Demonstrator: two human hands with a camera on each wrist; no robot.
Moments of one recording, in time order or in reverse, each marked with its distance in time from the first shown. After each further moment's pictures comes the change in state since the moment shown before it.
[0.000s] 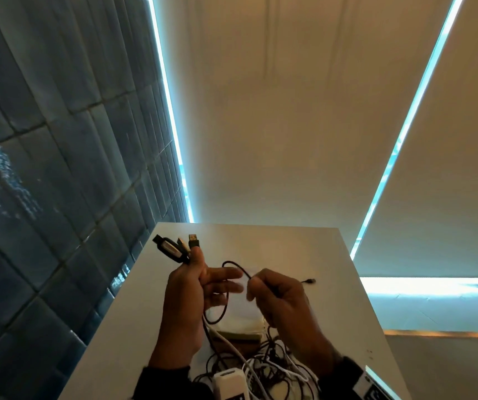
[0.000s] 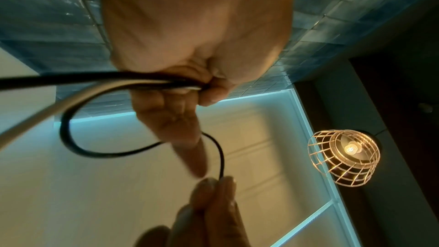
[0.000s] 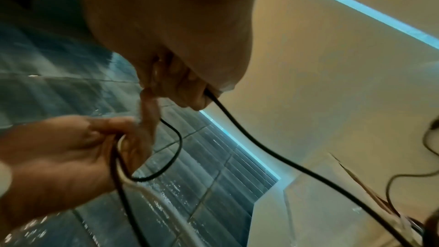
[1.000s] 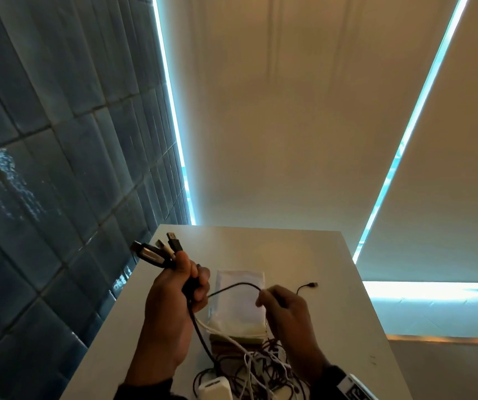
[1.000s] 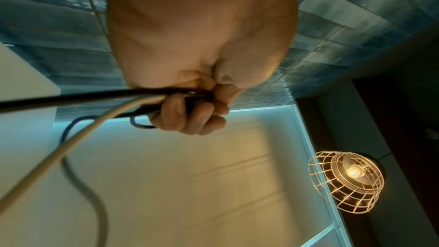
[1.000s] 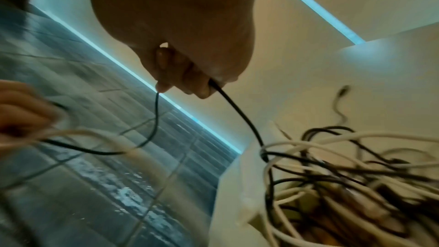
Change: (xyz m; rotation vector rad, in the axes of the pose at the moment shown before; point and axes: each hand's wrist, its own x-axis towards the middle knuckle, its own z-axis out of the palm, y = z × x) left_hand -0.002 0.008 -0.020 -0.154 -0.002 0.065; right_hand 0.002 0.054 0.001 -0.011 0.216 0.225
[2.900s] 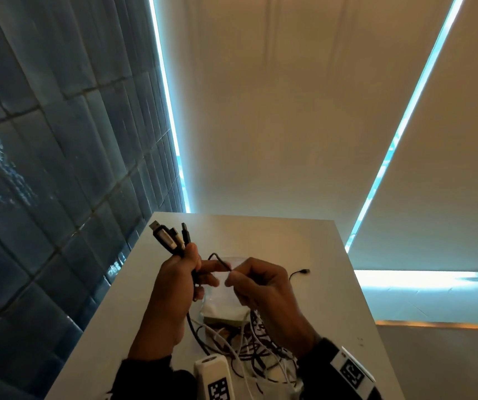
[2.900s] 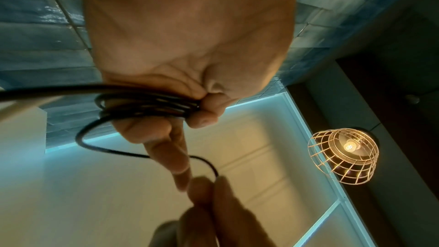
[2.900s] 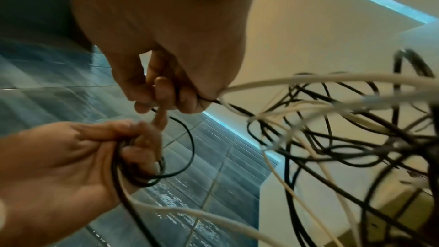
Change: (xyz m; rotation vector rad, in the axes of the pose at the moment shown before) left_hand -0.003 -0.008 0.005 0.331 -0.020 -0.073; right_hand -0.009 -0.044 0.012 0.252 -0.302 -0.180
